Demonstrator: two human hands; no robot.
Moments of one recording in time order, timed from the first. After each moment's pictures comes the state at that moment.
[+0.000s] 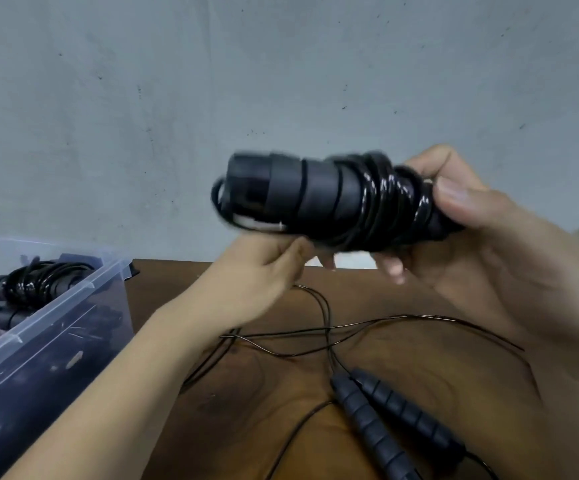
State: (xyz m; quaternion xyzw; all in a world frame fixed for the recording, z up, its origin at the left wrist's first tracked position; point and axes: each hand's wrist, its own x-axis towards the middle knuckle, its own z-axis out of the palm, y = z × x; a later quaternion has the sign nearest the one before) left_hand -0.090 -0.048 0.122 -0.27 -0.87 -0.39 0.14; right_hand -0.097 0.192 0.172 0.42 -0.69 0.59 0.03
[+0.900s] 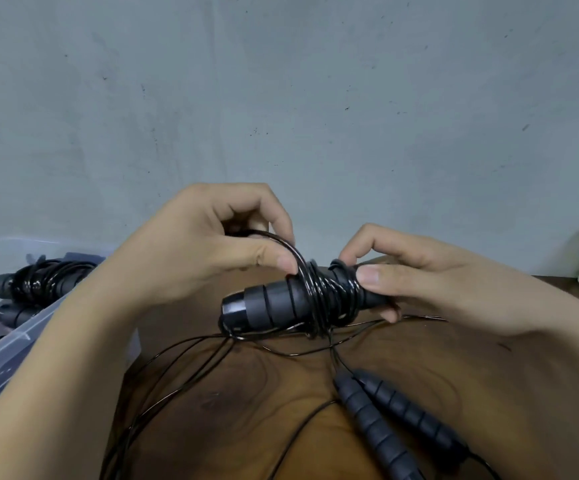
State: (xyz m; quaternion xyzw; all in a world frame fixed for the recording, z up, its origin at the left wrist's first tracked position) left_hand -0.076 -0.087 0.167 -0.32 -0.82 -0.45 0.14; right_hand -0.084 0.203 0.156 0.35 -0.79 0.48 -0.16
